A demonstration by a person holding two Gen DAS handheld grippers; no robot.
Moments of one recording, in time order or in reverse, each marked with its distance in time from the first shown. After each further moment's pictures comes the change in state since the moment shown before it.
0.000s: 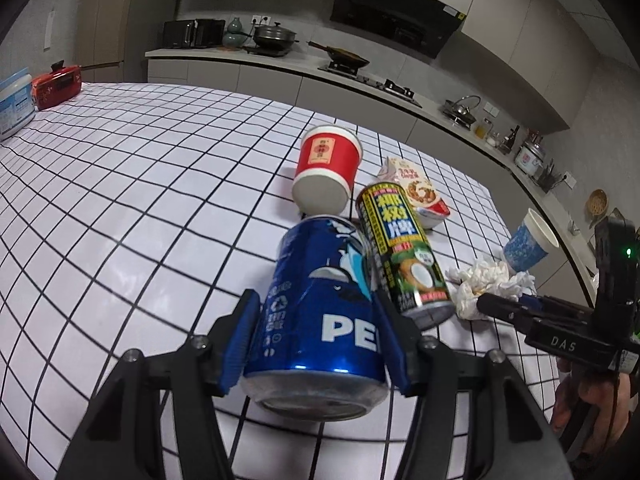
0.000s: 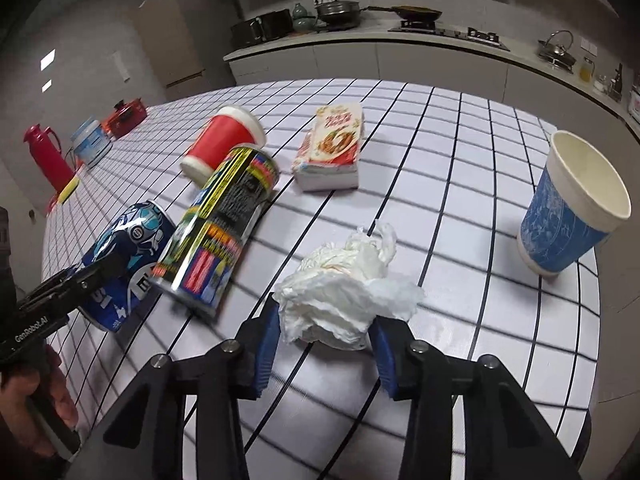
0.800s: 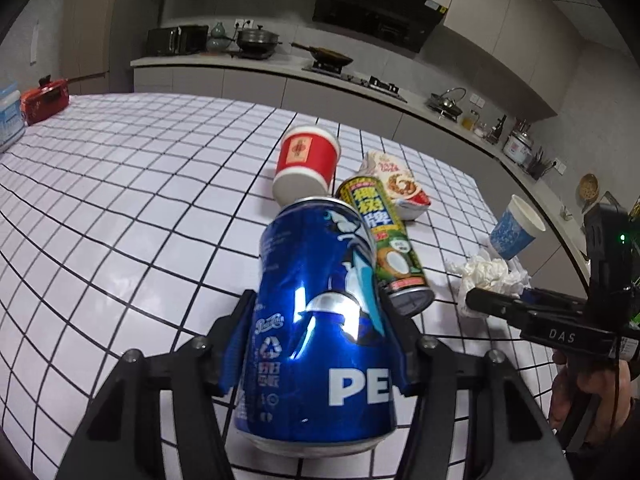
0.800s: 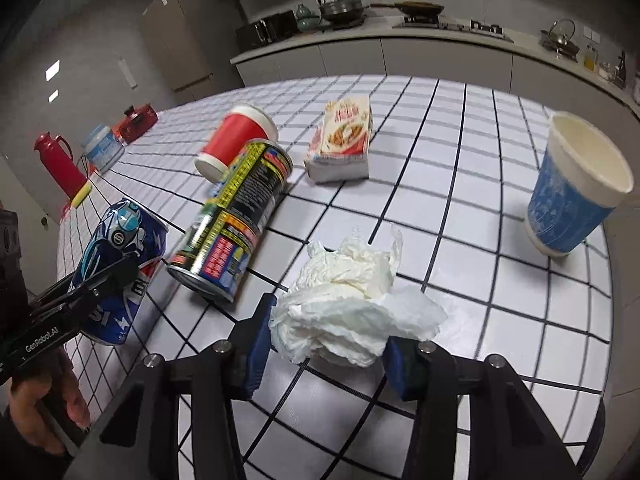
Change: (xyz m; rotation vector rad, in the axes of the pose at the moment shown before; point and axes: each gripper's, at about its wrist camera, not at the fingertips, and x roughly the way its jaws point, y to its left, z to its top) left arm -0.014 -0.015 -0.002 0.054 -0.022 -0.020; right arm -0.011 -0.001 -0.006 0.030 -0.026 0.045
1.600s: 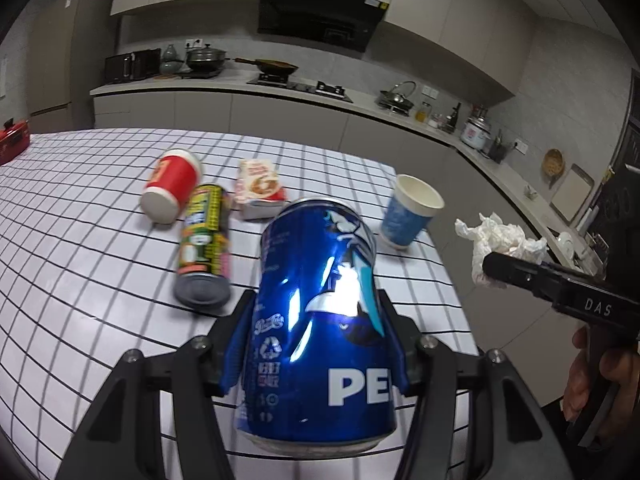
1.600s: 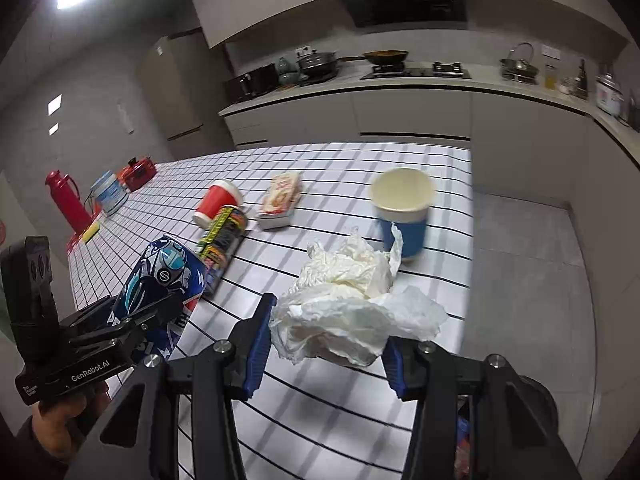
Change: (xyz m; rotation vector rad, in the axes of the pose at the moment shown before) left arm -0.016 -0.139 -0.018 0.095 -0.022 -0.086; right arm -0.149 -0.082 -0.037 0.050 -0.175 -0.039
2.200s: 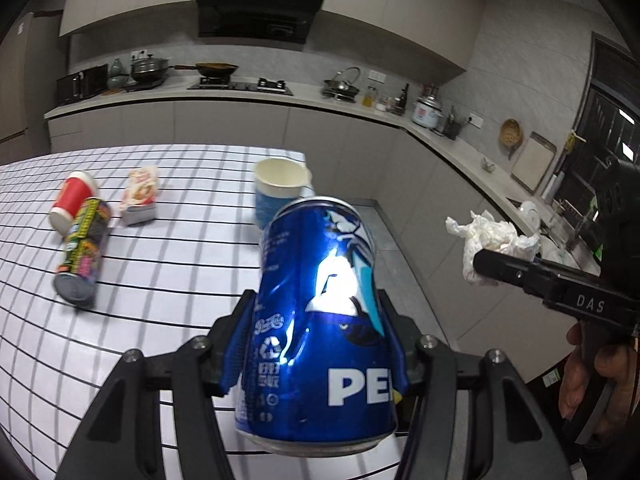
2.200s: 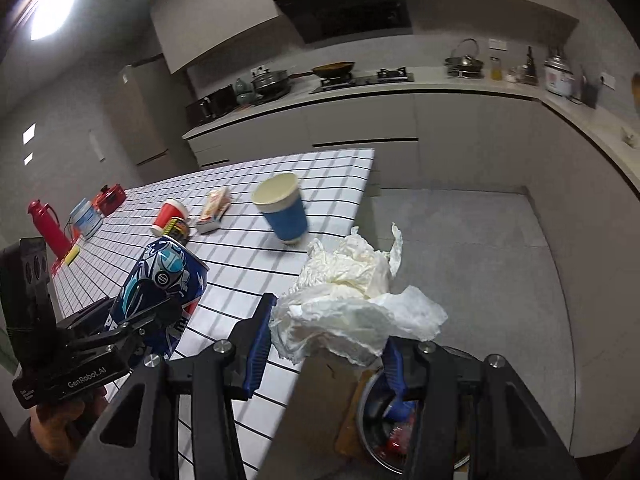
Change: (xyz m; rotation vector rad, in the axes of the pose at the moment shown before) left arm 0.014 -0.126 -0.011 0.109 0.022 -0.113; right arm -0.092 -0.100 -0.037 0.092 -0.047 -0.099
